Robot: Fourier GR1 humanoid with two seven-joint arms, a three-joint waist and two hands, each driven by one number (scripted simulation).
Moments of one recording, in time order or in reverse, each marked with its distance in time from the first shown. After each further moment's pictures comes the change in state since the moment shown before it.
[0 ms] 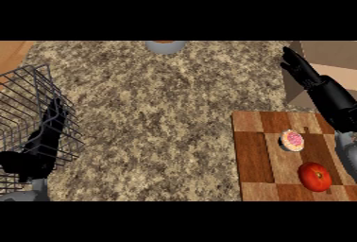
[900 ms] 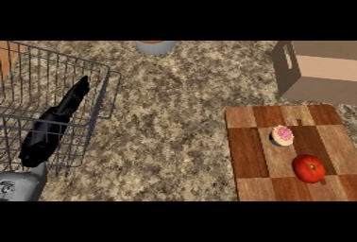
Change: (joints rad) left arm -0.135 0.117 -0.143 -0.147 -0.135 -0.147 0.057; right arm 0.412 -0.374 -0.520 0.022 0.013 0.304 -0.564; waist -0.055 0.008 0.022
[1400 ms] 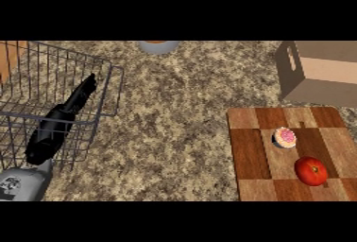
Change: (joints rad) left arm -0.027 -0.021 -0.012 -0.005 -0.023 -0.022 0.023; right arm 0.159 -0.134 0.030 -0.232 0.303 -0.004 0.007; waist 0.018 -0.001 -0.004
